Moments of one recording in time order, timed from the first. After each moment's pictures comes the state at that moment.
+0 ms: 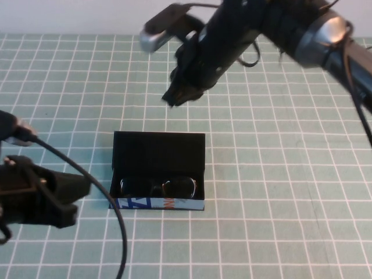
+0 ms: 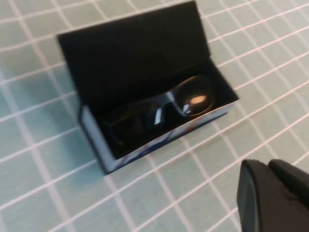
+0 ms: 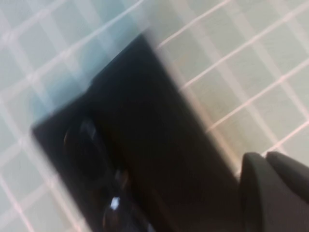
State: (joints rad) right arm 0.58 2.14 -2.20 0.29 1.20 -0.48; left arm -0.19 0.97 -0.65 -0.80 0.71 0.78
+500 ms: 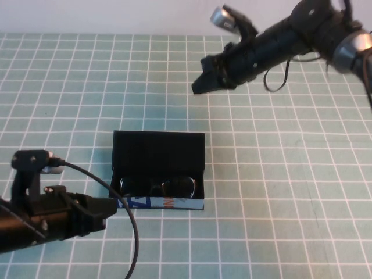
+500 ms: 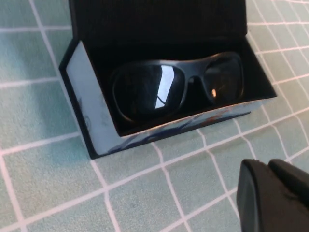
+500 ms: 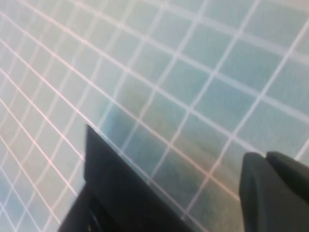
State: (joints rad) right arm 0.28 2.34 -2.20 0.88 1.14 -0.46; left arm -0.19 1.31 -0.41 -1.65 0.59 1.53
